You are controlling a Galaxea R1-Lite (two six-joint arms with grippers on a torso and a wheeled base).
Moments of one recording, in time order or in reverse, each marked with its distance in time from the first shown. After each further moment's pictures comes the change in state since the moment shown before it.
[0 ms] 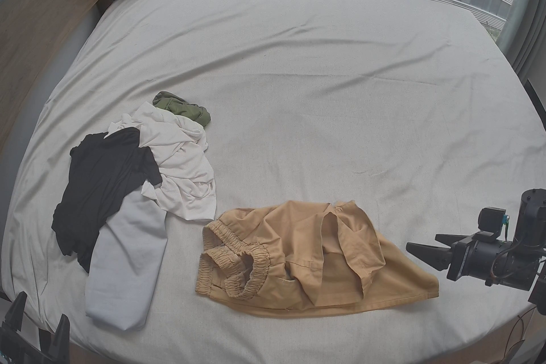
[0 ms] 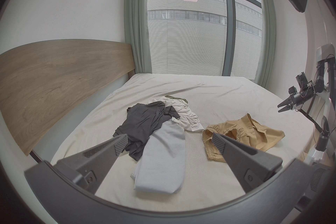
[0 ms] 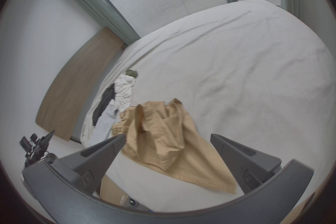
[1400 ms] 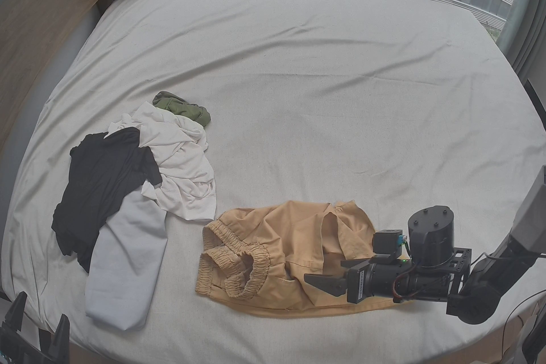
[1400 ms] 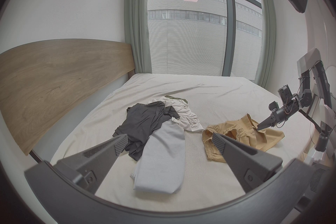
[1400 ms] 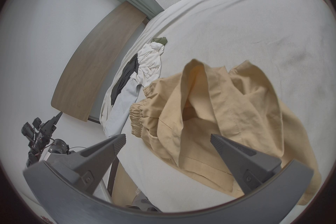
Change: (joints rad) left arm 0.000 0.000 0.000 0.000 -0.001 -0.002; right arm 0.277 0.540 -0.221 -0.208 -0.003 0.085
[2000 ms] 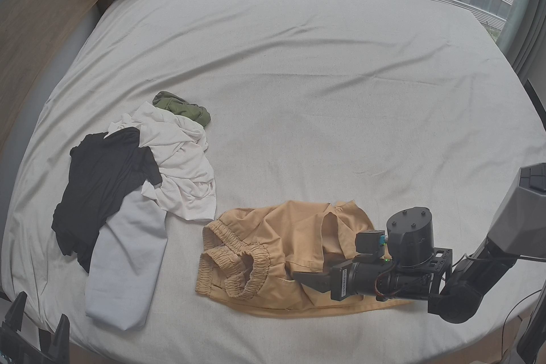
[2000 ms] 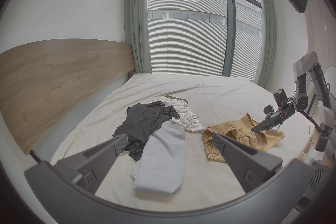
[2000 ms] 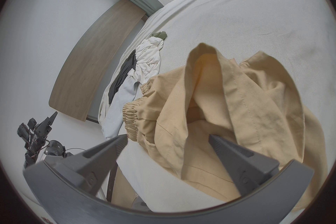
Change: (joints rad) left arm 0.000 0.000 0.000 0.000 0.000 0.000; right arm 0.014 0.080 -0.079 -0.002 -0.003 0.013
